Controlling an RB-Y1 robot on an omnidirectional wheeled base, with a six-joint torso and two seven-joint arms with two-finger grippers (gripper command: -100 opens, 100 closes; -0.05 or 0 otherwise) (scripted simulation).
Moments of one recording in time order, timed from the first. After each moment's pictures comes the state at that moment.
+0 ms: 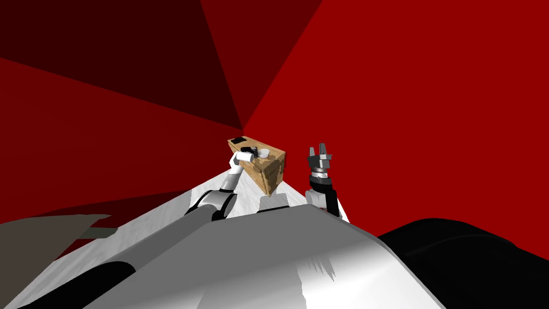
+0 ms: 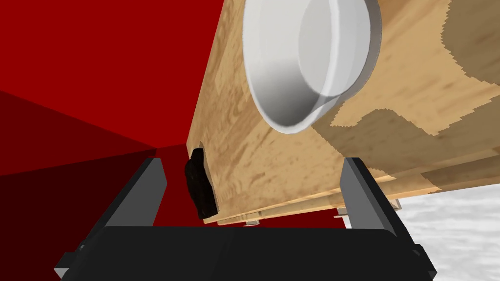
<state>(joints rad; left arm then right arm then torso) -0.72 0.18 -0.11 -1.35 0.13 0.89 0.28 0.49 0.02 0.00 -2.35 -0.06 -0.48 -0.08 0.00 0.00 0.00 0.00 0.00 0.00</state>
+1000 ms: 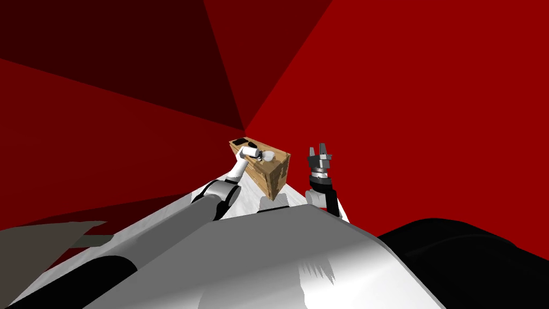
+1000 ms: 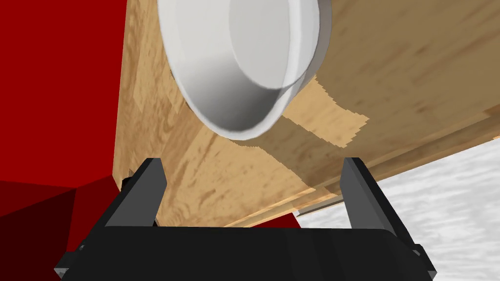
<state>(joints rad) -0.89 0.15 -0.15 -1.16 0.23 1.17 0.27 0.49 0.02 0.00 -2.35 -0.06 -0.48 -0.08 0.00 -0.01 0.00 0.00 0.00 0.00</state>
